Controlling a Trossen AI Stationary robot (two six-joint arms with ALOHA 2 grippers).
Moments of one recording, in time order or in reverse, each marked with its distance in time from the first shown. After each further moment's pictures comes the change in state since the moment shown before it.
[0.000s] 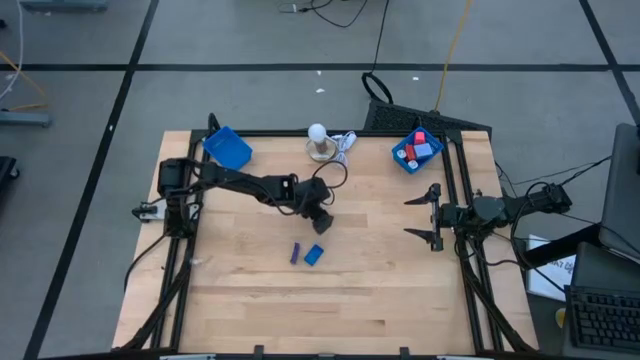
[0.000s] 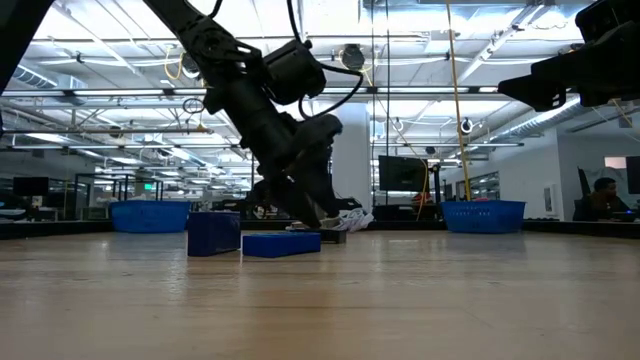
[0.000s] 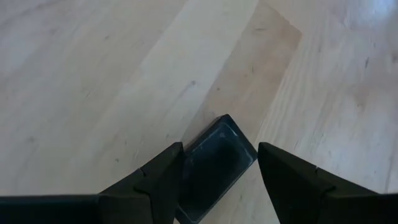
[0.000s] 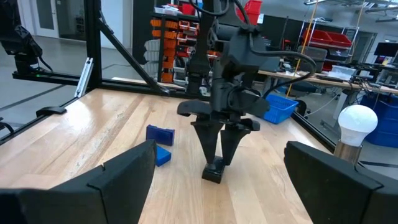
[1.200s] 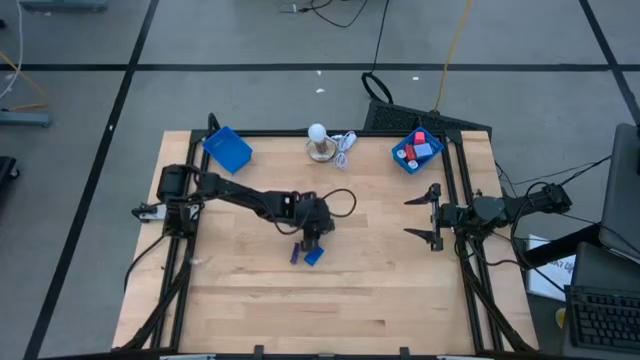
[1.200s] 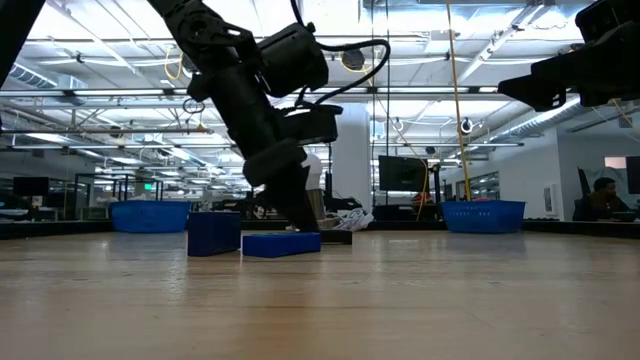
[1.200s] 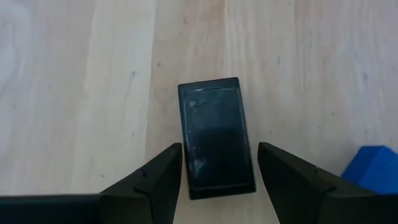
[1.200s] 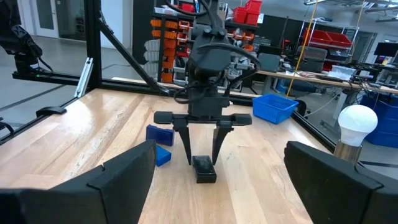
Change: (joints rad) left arm -0.128 0.004 -0.004 0.019 -0.203 0.548; right arm 0.000 0.000 0.000 0.000 0.000 0.000
